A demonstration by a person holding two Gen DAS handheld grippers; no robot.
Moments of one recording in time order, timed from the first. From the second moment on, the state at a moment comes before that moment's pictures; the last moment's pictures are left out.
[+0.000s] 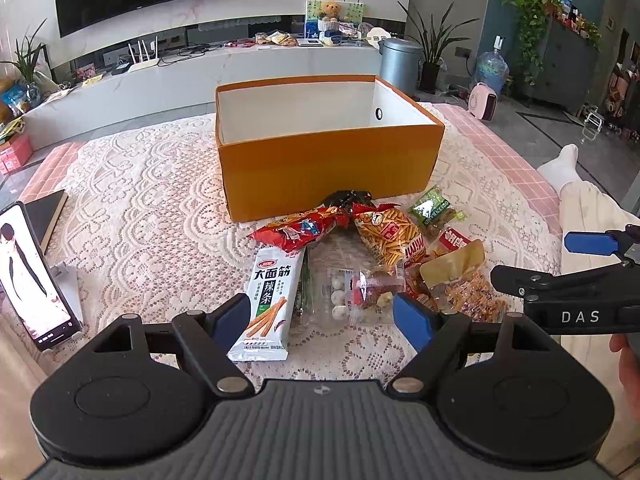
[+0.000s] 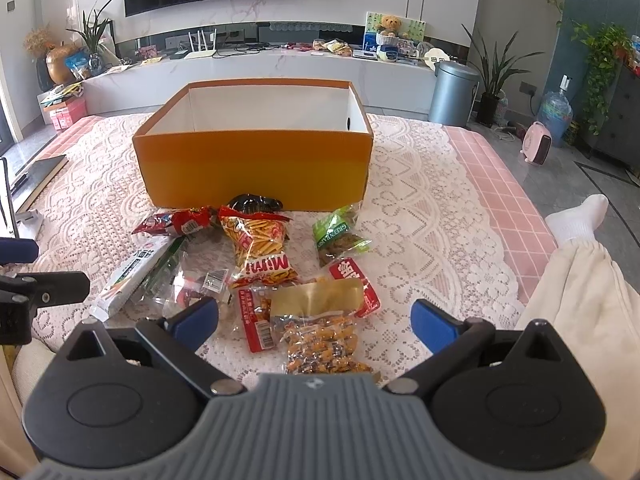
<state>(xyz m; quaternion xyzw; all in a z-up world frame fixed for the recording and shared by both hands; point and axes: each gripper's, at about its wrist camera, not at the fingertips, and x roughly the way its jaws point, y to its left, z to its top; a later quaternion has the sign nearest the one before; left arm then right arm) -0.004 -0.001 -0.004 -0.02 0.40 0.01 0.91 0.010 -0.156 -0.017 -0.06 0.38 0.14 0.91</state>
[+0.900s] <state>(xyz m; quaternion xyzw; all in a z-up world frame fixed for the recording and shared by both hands) -0.006 -0.002 -0.005 -0.03 0.40 0.00 0.91 0.010 -0.154 -0.018 -0.06 0.38 0.14 0.91</state>
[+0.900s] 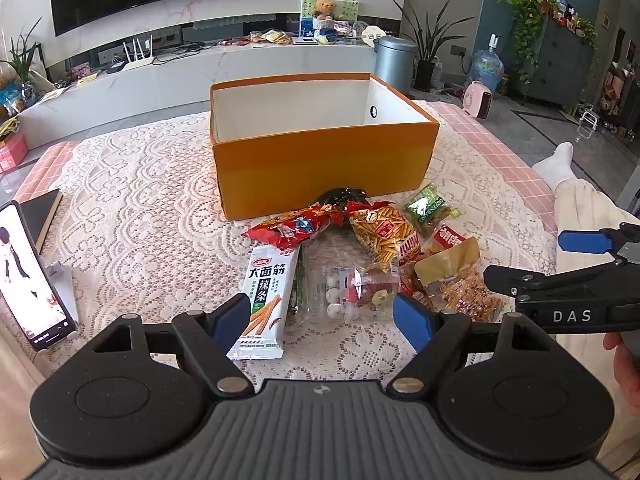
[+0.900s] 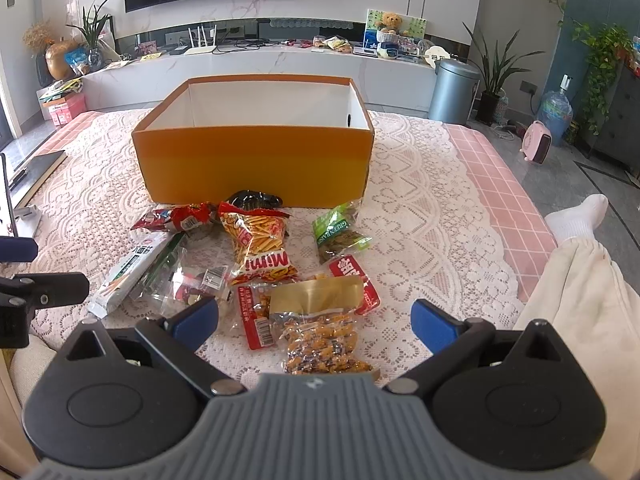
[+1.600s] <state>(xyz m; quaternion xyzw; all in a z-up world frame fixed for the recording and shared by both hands) 0.010 0.009 -0.021 -0.06 0.38 -0.07 0.92 0.029 -0.163 -0.046 -0.01 0.40 0.15 0.90</state>
